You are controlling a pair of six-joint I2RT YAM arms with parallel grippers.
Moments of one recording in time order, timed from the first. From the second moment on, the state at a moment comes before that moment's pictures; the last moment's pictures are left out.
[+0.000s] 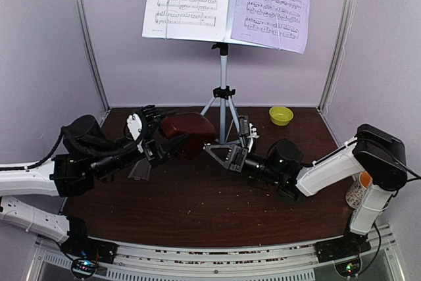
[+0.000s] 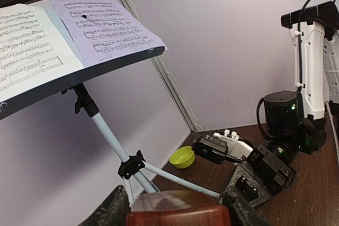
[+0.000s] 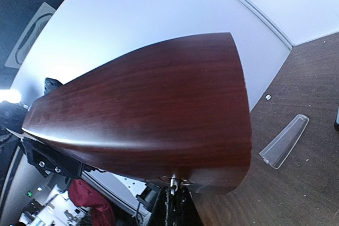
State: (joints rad) left arm -1.14 0.99 0.74 0.40 -0.12 0.49; right arm 0.96 1.73 0.69 1.30 -0.27 0.96
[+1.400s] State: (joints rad) left arm -1.07 1.29 1.00 0.13 -0.43 0.08; right arm 0.92 1.45 0.49 0.98 -0.04 0.92
